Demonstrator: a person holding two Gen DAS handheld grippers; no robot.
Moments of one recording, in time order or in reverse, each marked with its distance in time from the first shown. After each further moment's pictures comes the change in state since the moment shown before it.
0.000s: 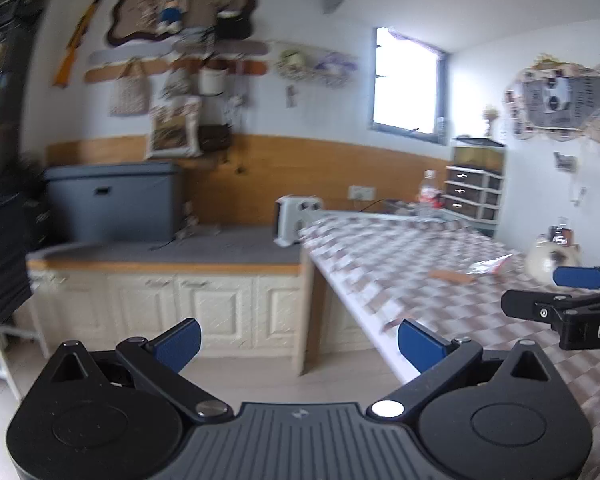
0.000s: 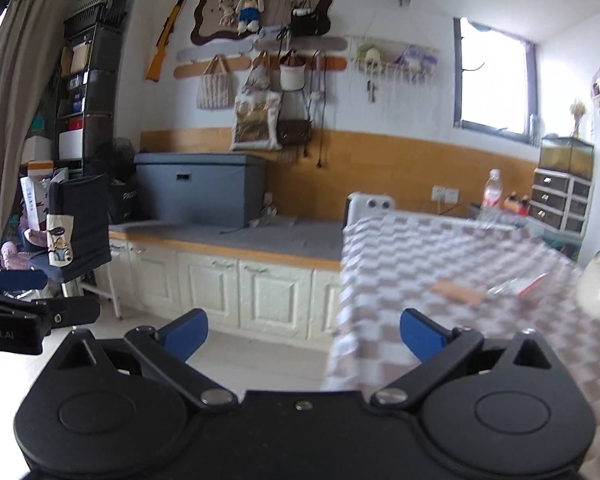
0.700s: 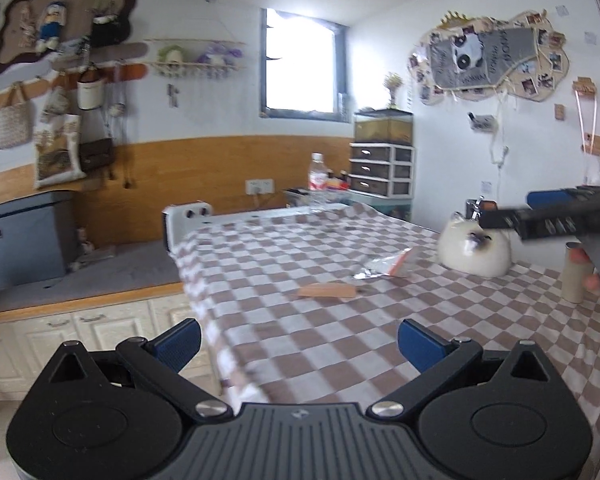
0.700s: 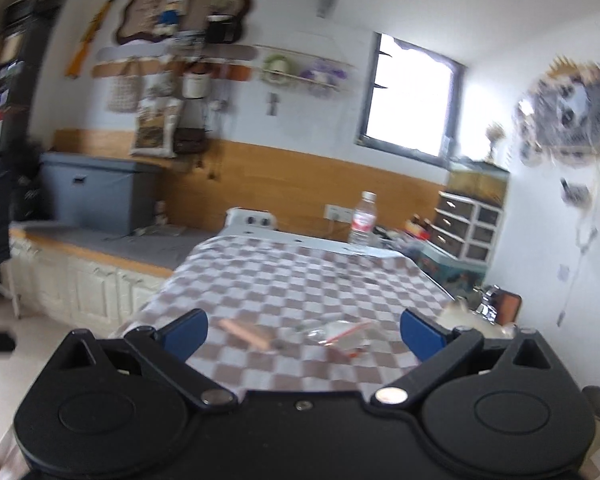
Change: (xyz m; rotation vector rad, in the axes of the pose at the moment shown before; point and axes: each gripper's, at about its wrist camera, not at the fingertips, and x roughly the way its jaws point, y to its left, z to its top) left arm 0.107 -0.172 0.035 0.155 0.043 -0.225; right arm 0.020 -0.234 0.039 -0.027 -0.024 -0.252
